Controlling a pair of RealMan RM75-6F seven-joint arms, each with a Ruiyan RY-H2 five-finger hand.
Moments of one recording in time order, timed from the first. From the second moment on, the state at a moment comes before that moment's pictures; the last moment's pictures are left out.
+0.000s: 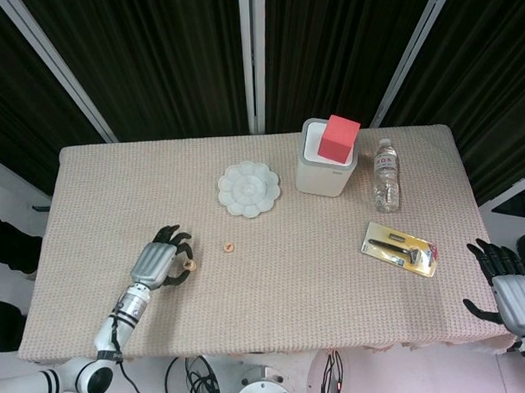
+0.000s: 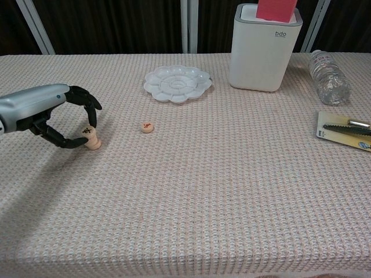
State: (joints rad) left arm -0.55 -1.54 -0.09 -1.50 1.25 1.03 0.16; right arm 0.06 -1.04 -0.01 -1.56 -1.53 1.39 0.11
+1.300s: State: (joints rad) left arm -0.68 -1.62 -0.18 -1.55 1.18 0.93 0.23; right arm 0.05 -1.04 -0.02 -1.55 -1.53 1.39 0.13
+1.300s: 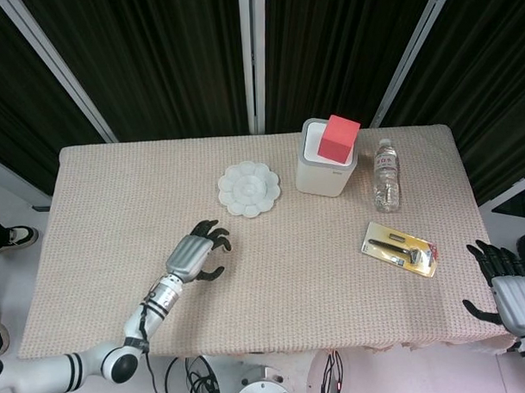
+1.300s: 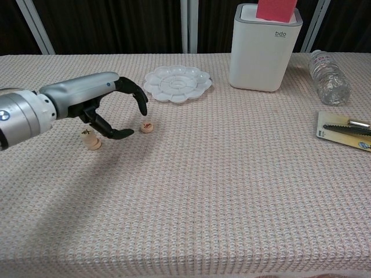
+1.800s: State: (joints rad) left arm -0.75 -1.76 -0.23 -1.37 1.02 0.91 0.28; right arm 0.05 -1.04 -0.02 -1.54 -1.52 1.40 0.14
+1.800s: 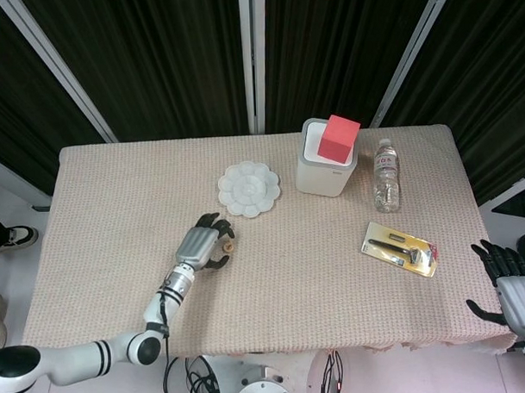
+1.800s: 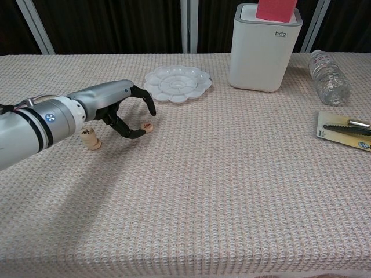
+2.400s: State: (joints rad) left arm -0.77 -1.79 -0.21 -1.29 1.01 0.88 0.26; right arm 0.05 -1.04 -0.01 -1.53 -1.52 1.39 0.15
